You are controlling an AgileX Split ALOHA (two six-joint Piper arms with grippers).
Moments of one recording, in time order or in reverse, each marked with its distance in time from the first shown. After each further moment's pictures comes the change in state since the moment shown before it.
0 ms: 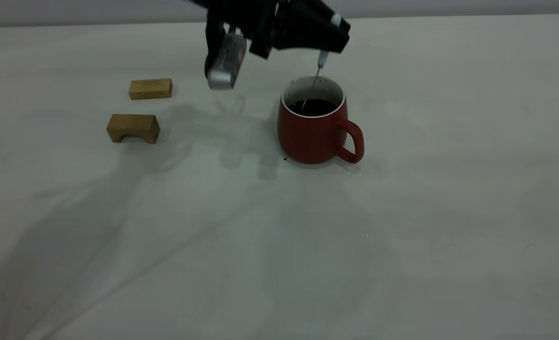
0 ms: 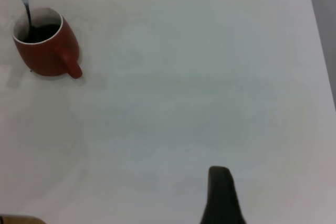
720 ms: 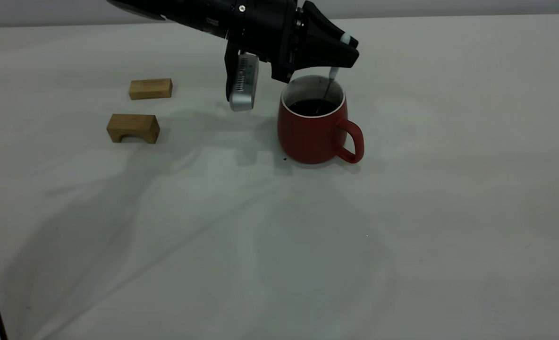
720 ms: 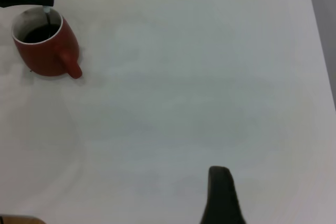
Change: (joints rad) left arm -0.023 0.066 0.000 -0.136 -0.054 0.117; right arm 0.000 0.000 0.000 0.000 0.000 0.000
